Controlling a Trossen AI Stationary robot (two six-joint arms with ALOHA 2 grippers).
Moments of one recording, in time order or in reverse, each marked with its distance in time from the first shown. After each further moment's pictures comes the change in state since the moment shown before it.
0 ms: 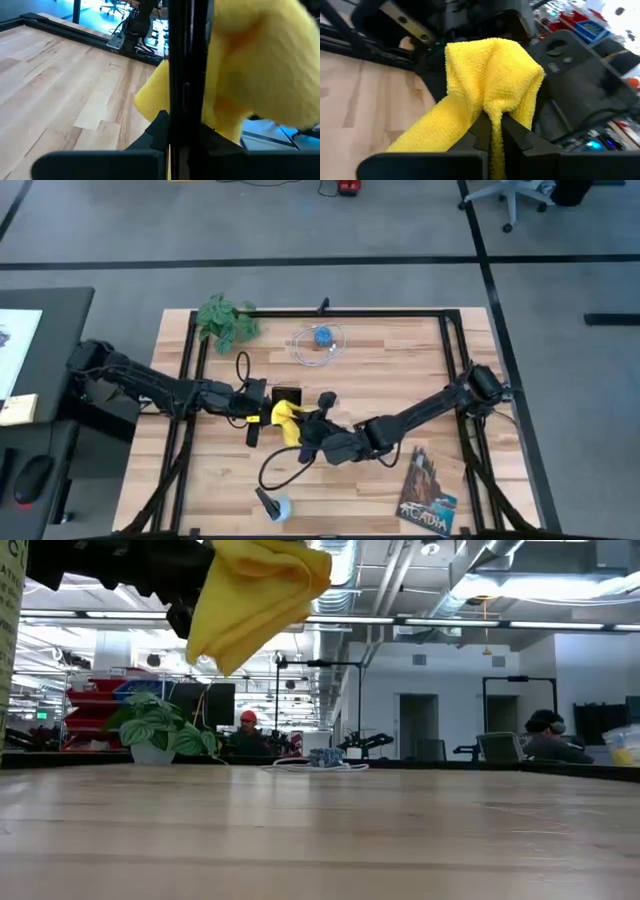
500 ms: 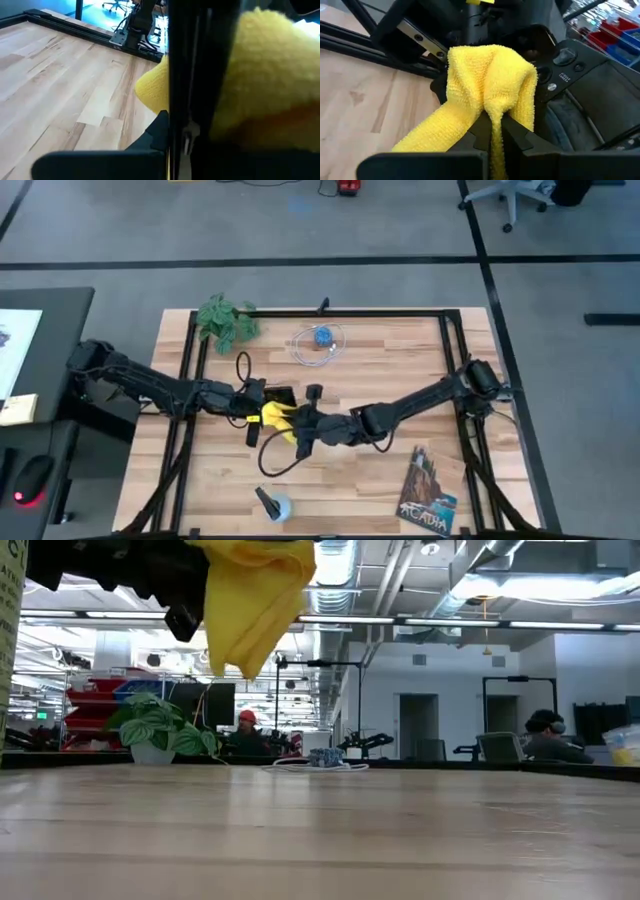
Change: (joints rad) left arm 0.001 -0.001 0.000 -0.026 -0.009 -0.007; right arm -0.089 0.000 -0.001 0.047 -0.243 -0.060
